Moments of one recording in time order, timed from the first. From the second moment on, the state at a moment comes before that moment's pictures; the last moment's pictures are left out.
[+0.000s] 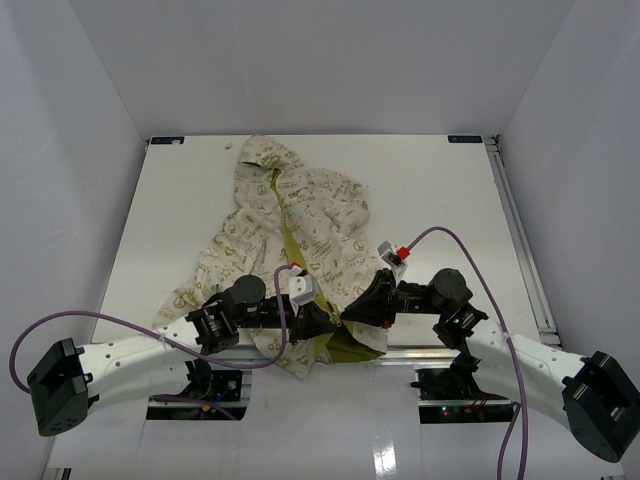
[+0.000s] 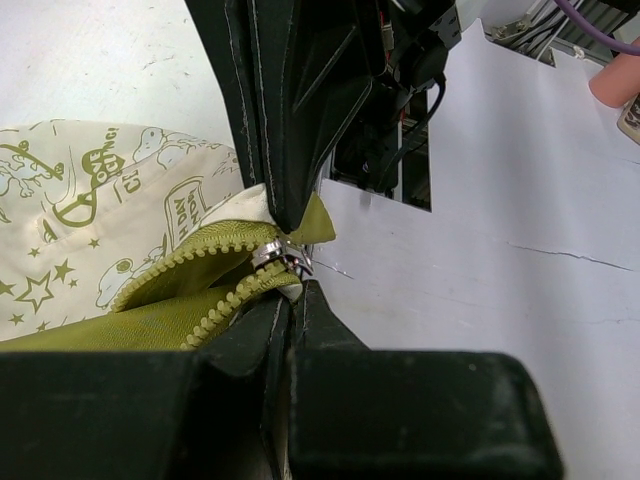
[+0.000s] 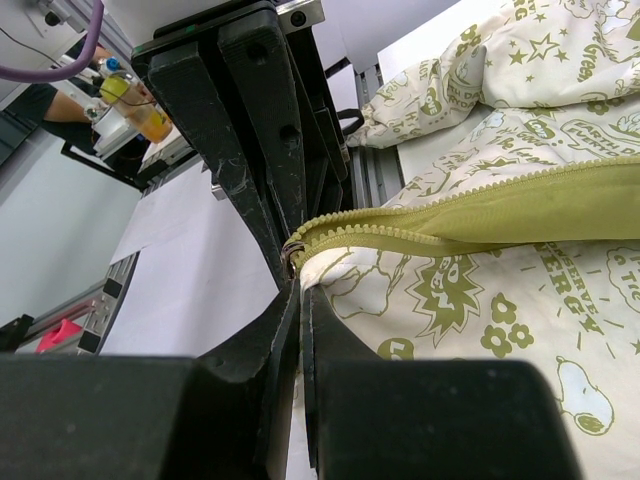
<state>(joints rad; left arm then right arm) -1.04 0.88 0.41 0.29 0.49 -0.18 0.76 0.87 0.23 0.75 -0.83 0.65</state>
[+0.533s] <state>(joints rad) -1.03 0.91 0.41 0.34 0.52 -0.18 0.76 0.88 0.23 0.77 -0.80 0.65</state>
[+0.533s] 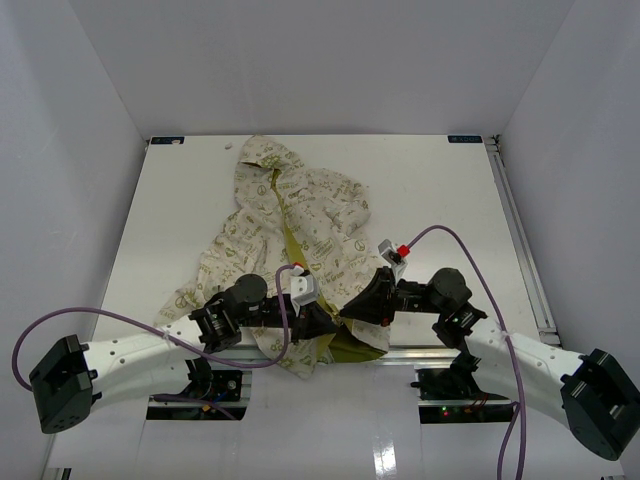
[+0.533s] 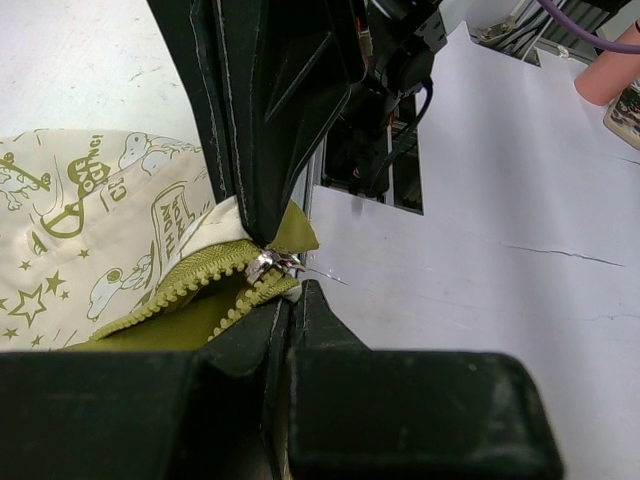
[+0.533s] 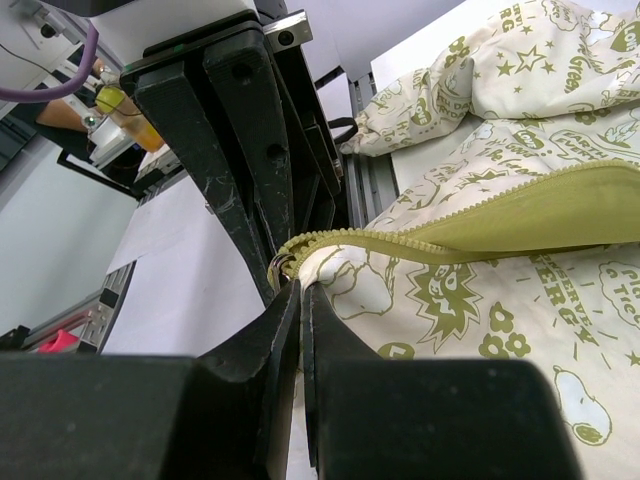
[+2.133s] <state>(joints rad) -1.02 0.87 0.33 0.33 0.52 -0.20 0.78 0.81 0.73 -0.04 -0.25 0.12</state>
